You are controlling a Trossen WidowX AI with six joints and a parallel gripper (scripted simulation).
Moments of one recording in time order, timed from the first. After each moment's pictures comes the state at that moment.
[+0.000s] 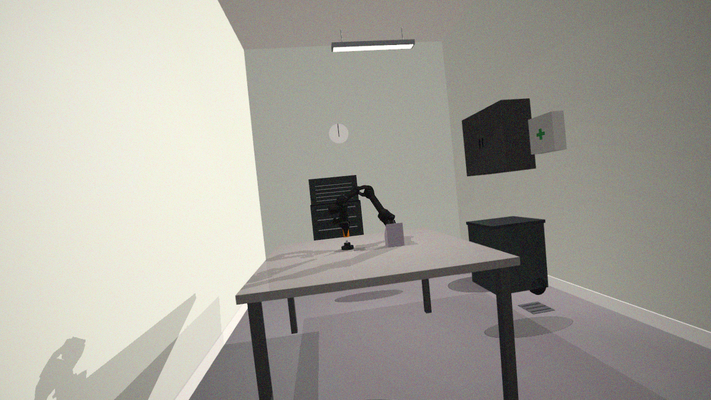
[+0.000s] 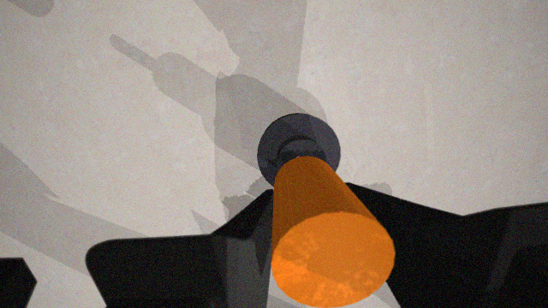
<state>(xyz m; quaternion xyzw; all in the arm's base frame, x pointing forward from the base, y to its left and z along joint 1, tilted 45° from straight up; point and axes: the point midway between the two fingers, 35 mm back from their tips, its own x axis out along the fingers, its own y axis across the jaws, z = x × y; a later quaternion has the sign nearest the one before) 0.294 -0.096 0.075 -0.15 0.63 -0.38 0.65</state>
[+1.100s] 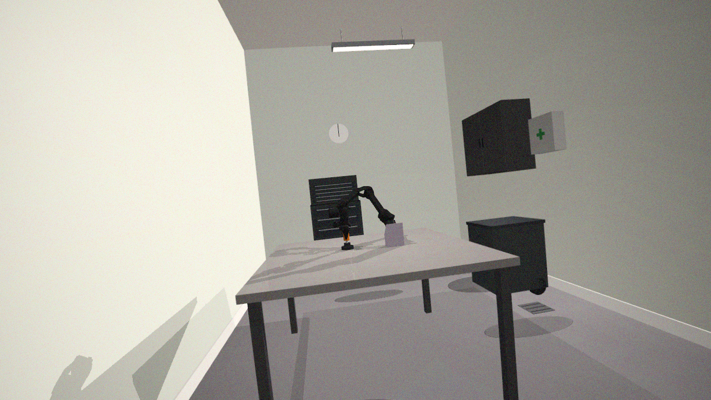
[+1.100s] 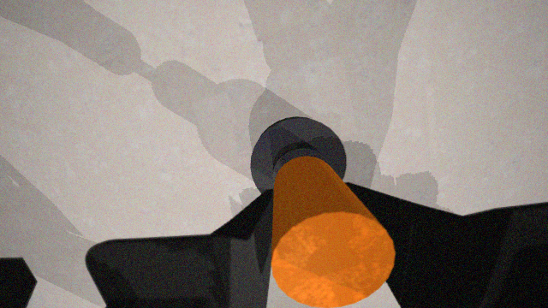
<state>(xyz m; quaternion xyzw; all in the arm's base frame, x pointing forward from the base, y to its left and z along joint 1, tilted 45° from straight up) 0.292 -0.116 0.060 -0.15 0.63 -0.39 0.66</state>
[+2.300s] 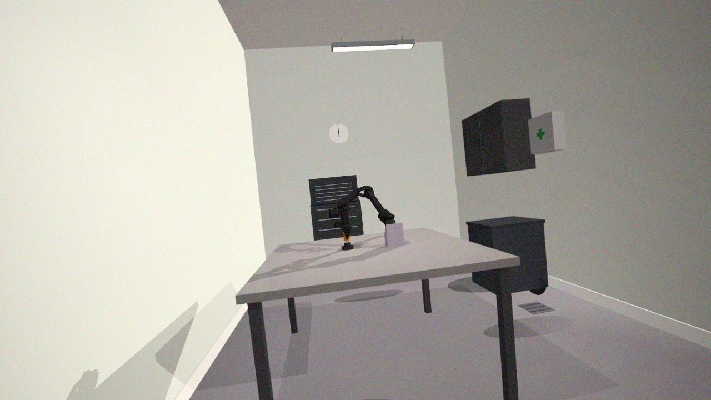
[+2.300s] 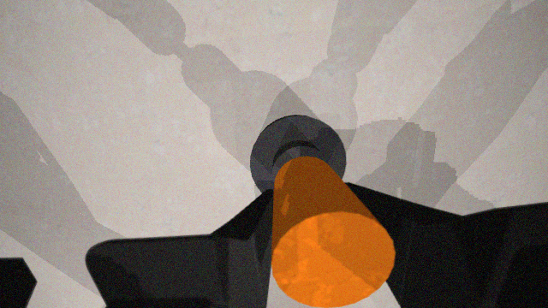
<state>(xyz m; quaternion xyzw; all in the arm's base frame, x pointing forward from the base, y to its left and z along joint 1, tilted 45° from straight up) 0.290 -0.116 0.060 -0.22 0.67 -0.32 0.64</state>
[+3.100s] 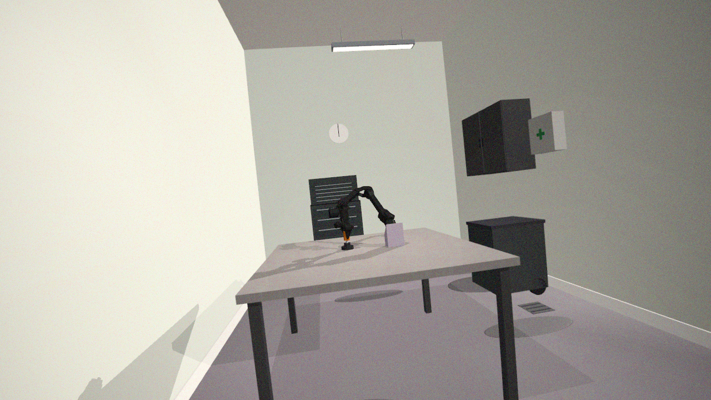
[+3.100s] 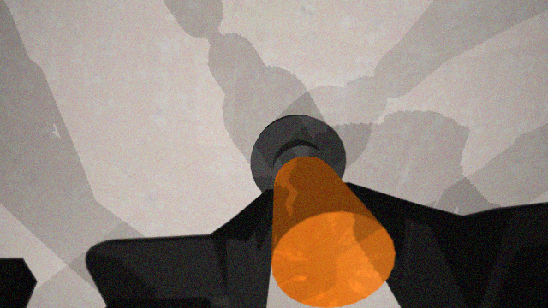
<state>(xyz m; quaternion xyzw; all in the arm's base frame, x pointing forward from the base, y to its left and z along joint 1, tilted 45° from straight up) 0.290 -0.115 0.061 -0.28 0.70 -0.25 0.61</state>
